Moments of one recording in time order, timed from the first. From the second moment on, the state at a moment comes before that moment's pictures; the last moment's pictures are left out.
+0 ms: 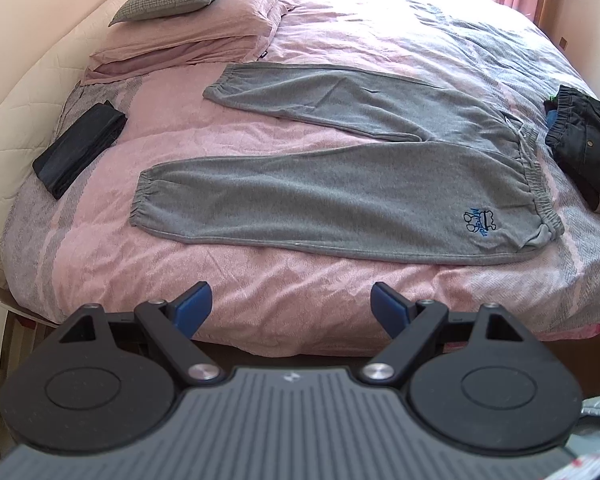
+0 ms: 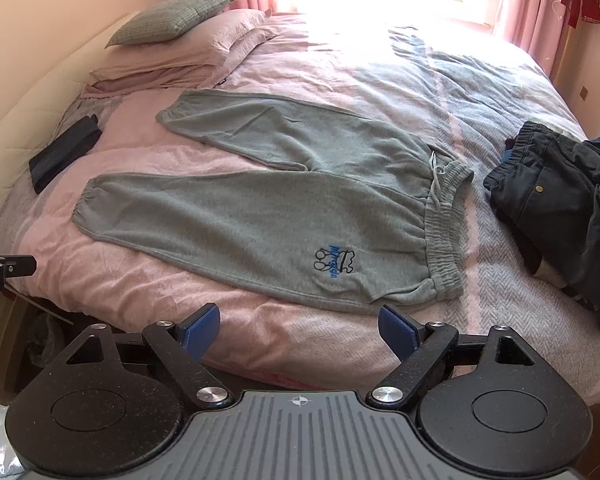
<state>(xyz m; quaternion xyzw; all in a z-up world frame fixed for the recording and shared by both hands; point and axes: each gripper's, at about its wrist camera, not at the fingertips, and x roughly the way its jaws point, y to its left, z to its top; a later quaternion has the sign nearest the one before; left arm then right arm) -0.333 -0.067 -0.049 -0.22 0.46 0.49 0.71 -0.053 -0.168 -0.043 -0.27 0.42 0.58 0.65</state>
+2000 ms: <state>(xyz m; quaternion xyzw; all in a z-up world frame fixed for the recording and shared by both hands) -0.399 0.247 -0.342 -0.05 0.51 0.30 0.81 -0.181 0.099 -0.328 -0.34 0.38 0.48 0.71</state>
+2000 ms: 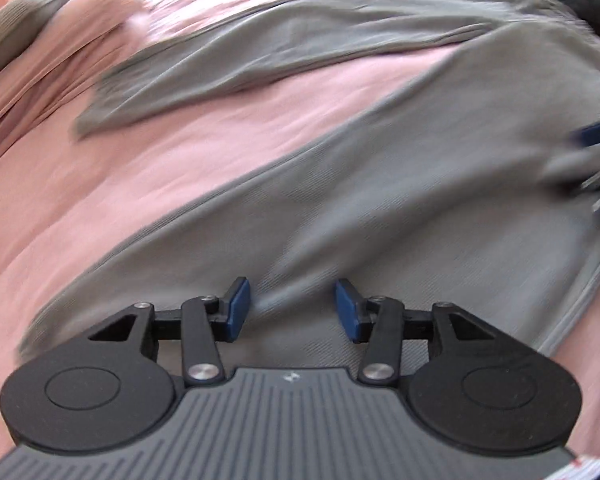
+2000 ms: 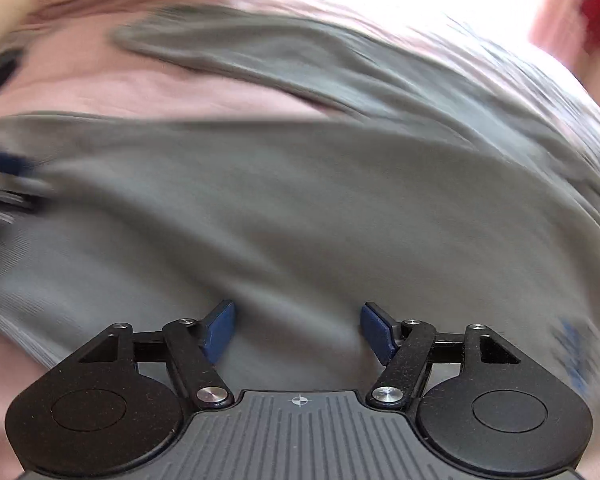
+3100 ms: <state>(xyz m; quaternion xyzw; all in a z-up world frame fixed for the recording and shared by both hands) -0.442 0.205 -0.336 -0.18 0.53 0.28 0.78 -0.248 0.072 -0.319 -0.36 0.47 0.50 0.63</state>
